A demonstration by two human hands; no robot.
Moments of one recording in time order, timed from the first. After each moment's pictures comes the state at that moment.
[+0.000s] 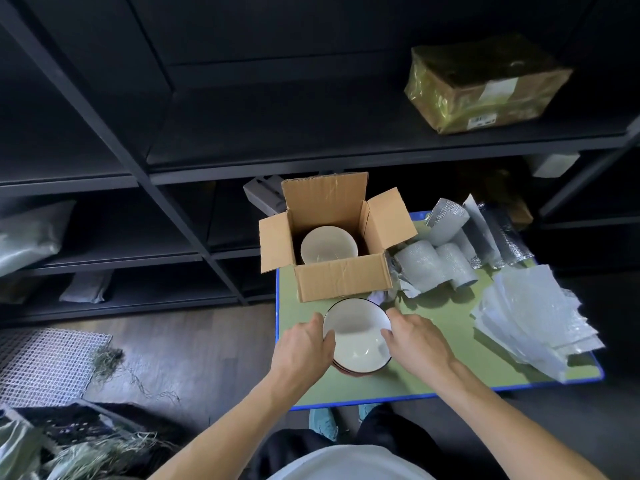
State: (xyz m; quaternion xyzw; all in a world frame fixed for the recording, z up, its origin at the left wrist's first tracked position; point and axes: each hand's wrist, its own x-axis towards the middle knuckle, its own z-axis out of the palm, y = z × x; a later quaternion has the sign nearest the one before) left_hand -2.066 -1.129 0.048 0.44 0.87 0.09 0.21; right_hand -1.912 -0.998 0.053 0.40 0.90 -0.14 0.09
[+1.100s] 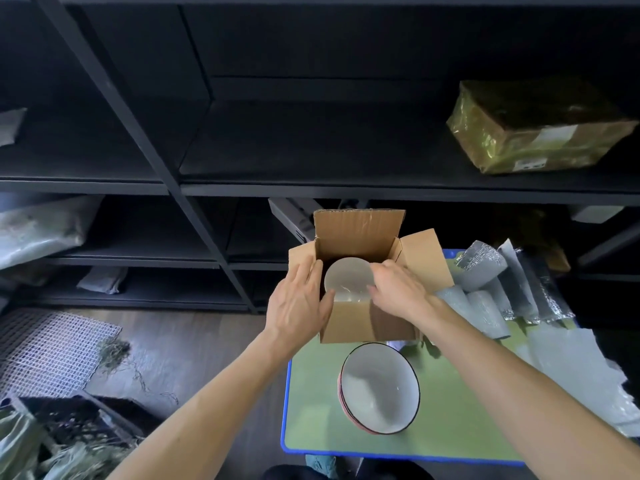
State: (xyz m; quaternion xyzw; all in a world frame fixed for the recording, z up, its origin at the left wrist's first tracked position) left_hand -2.174 -1.069 0.062 0.49 0.86 0.14 -0.03; right_hand -2.056 -0.905 0.085 0.32 0.93 -0.13 0.13
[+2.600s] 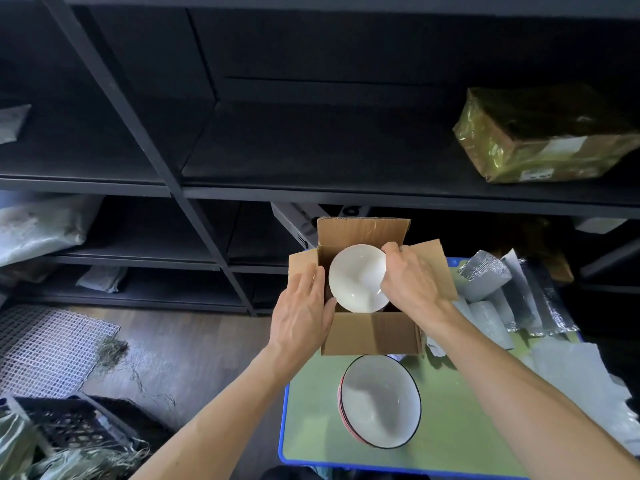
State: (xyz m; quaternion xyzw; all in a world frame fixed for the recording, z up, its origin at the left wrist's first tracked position) left_hand -2.166 -1.067 0.071 0.47 0.87 0.14 0.00; right_hand -2.064 -0.897 0.115 0.36 0.93 -0.09 -0.03
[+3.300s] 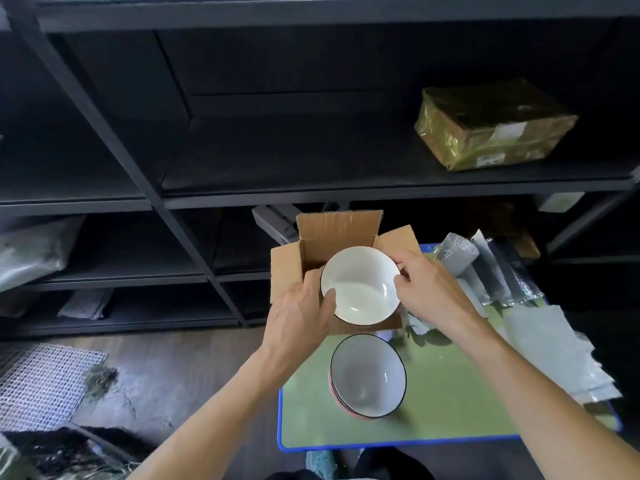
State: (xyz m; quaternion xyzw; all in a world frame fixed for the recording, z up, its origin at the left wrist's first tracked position) left_hand -2.125 -1.084 0.113 0.46 0.84 0.27 0.07; right_hand -1.981 -0.930 0.162 0.41 0.87 -0.24 -0.08
